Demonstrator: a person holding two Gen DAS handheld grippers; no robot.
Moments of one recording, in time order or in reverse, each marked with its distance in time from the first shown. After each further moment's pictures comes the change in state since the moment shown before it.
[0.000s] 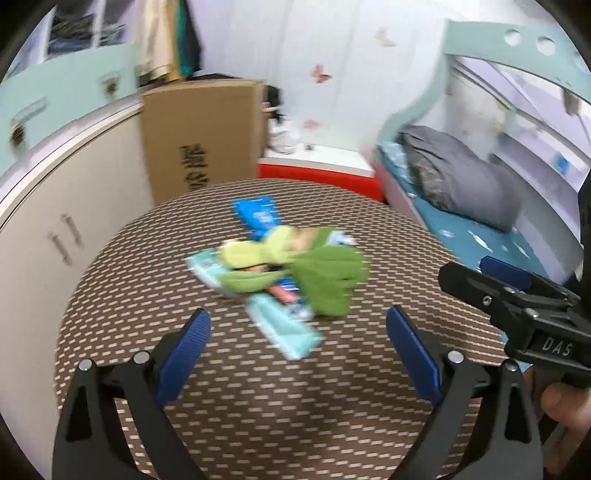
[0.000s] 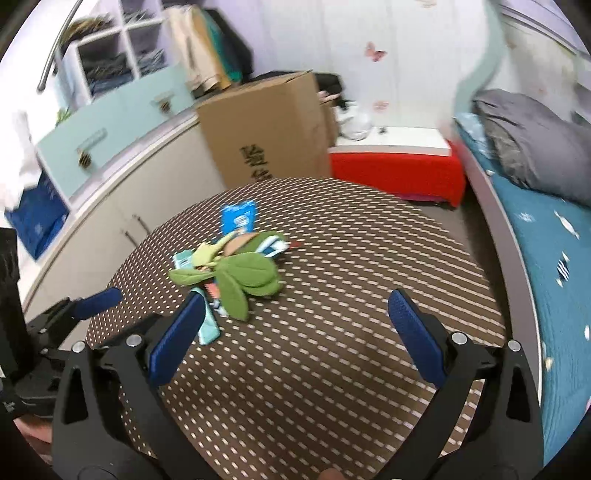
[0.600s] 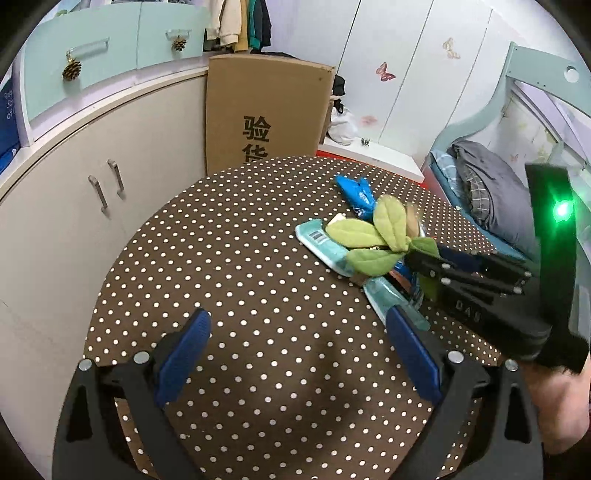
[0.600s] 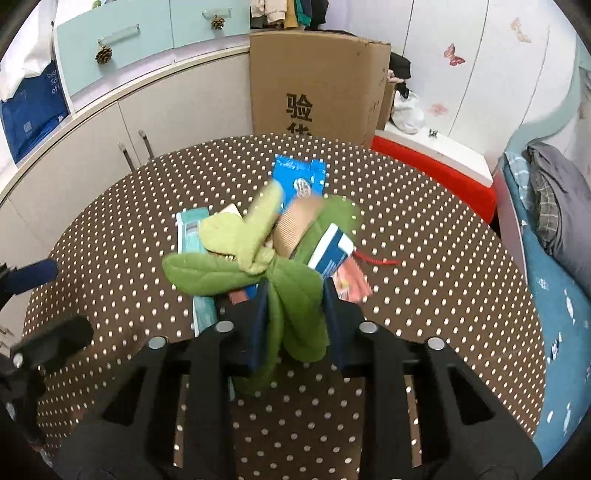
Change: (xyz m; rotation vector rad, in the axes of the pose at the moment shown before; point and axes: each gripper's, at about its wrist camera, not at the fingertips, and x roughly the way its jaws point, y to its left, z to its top) left arm 0.012 0.077 -0.018 -0.152 0.040 0.091; right arm 0.092 0.055 -0.002 -0.256 0.130 -0.018
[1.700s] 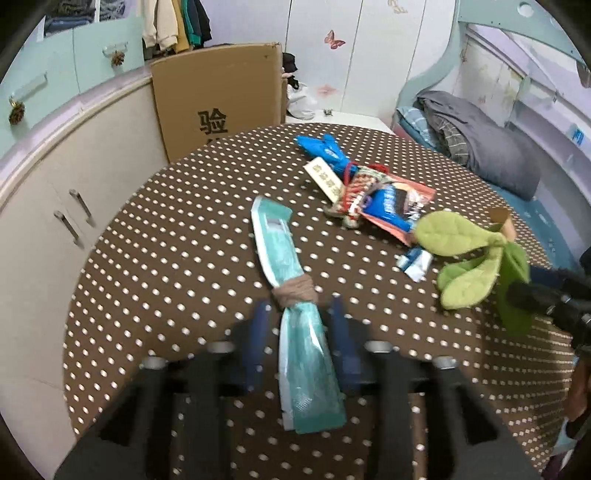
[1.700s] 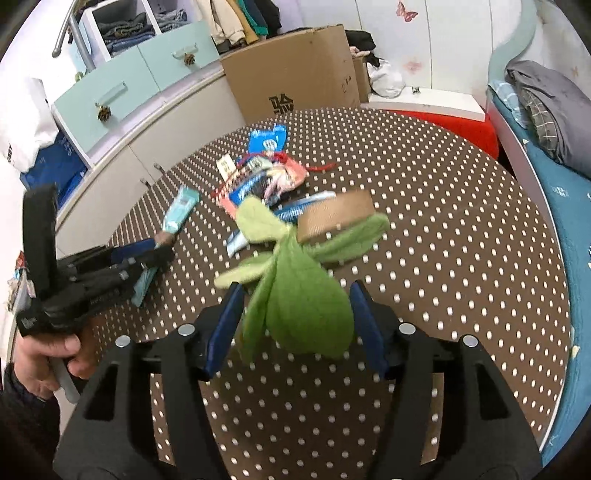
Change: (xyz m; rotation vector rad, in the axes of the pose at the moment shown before) left arm 0.038 -0.016 -0.014 0.225 0.055 -0.017; right arm -0.065 -0.051 -0.073 0.257 -0.024 0.139
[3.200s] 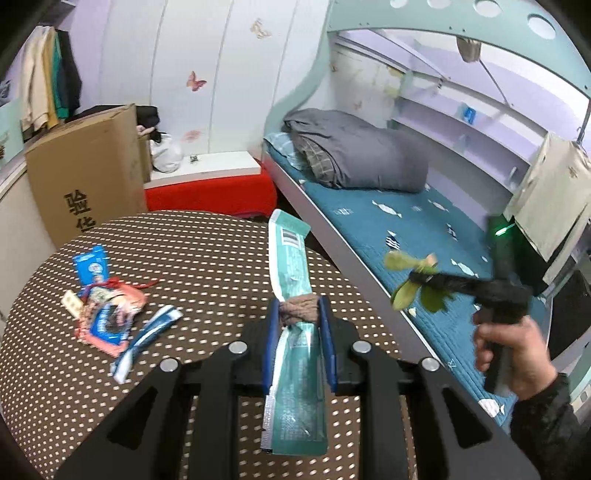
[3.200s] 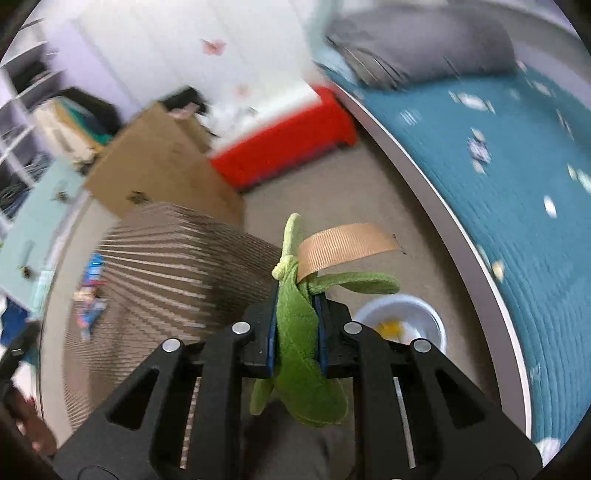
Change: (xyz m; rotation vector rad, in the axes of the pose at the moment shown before) left arm -0.055 -0.224 0.050 0.231 -0.110 -0.384; right arm -0.095 -0.293 -0.063 0.572 -0.070 -0.245
